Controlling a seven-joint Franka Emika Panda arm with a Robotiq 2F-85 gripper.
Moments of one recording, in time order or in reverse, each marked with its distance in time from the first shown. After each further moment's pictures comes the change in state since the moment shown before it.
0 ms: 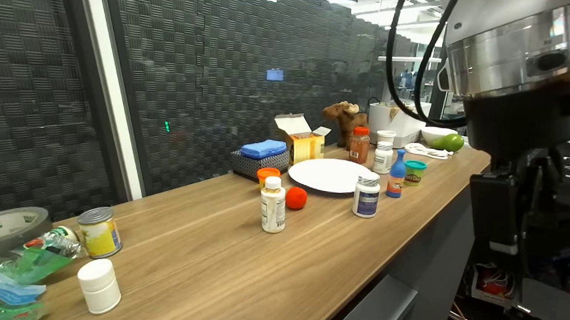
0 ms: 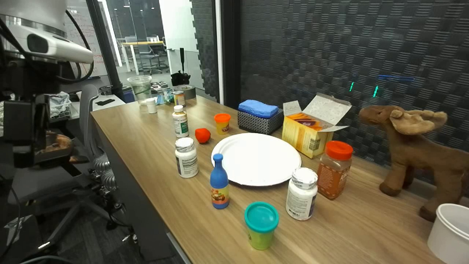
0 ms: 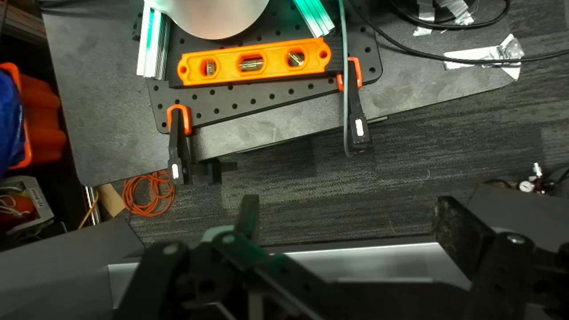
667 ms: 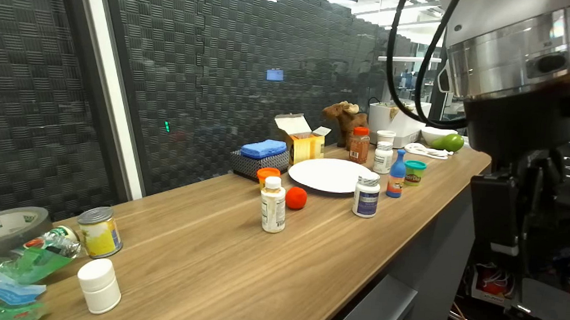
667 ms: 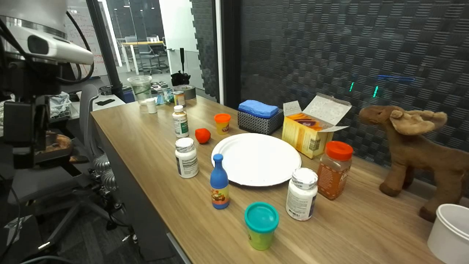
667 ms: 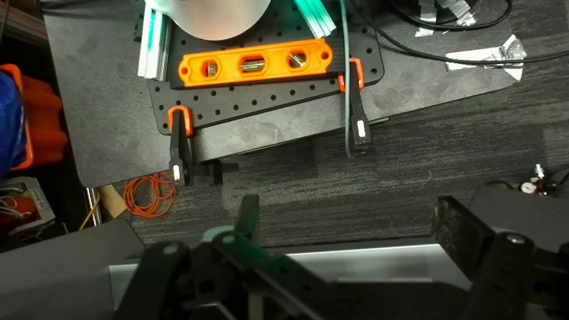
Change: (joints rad) arm 0.000 0.002 -0.002 -0.002 -0.003 0.000 0.000
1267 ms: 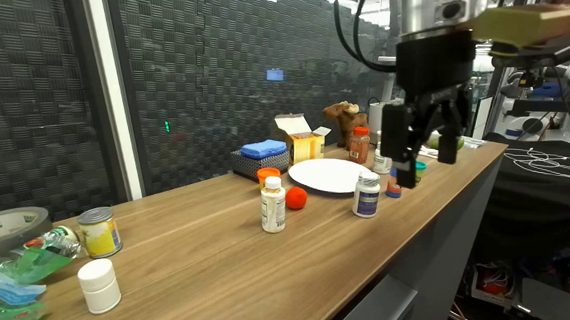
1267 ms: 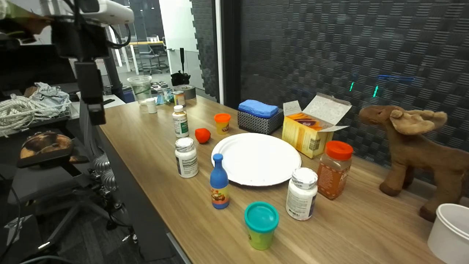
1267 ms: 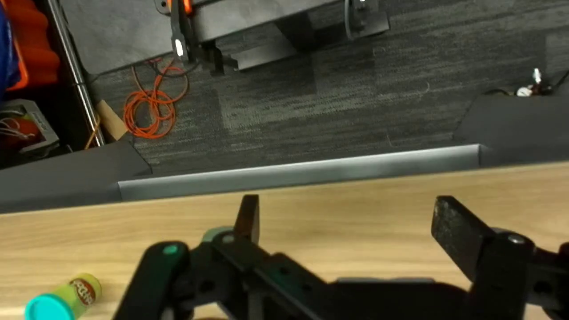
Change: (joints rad) arm -0.048 0.127 -0.042 0.203 -0.138 0.112 0.012
